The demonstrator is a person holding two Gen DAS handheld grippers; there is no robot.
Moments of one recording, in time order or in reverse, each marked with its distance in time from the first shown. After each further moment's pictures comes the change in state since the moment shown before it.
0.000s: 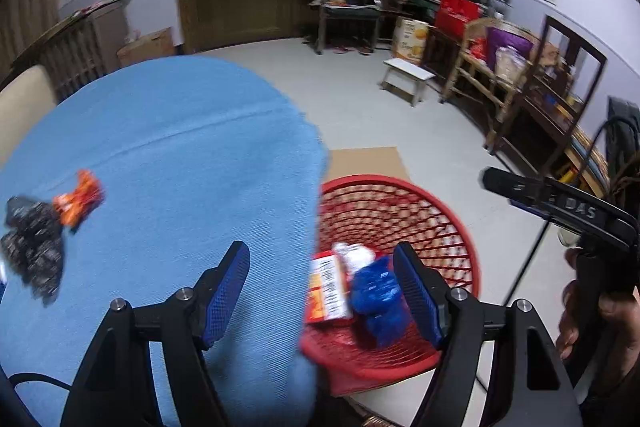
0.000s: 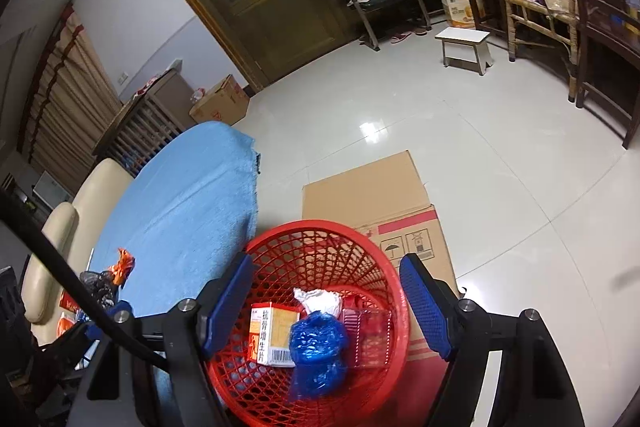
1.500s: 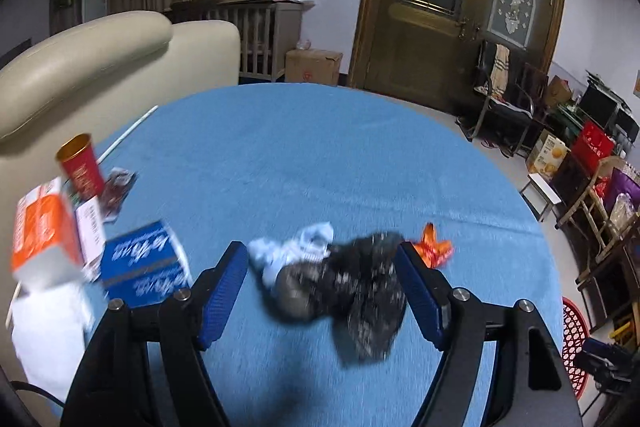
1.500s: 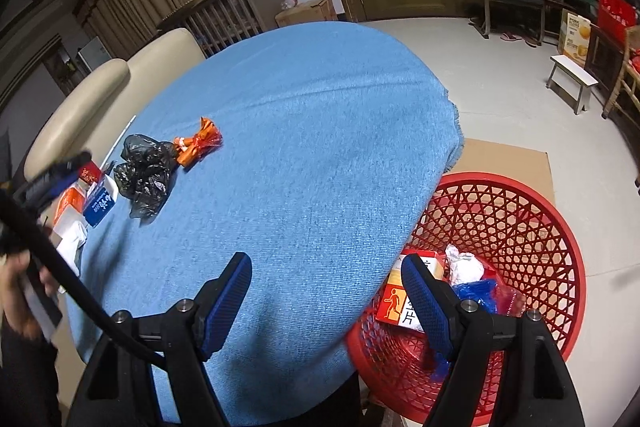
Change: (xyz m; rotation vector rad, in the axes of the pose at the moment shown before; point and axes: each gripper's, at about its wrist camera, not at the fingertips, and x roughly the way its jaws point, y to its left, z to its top) left arm -0.066 0.300 -0.016 -0.409 -0.200 0.320; right arm 0.060 0.186 -0.071 -0.388 0.219 0.102
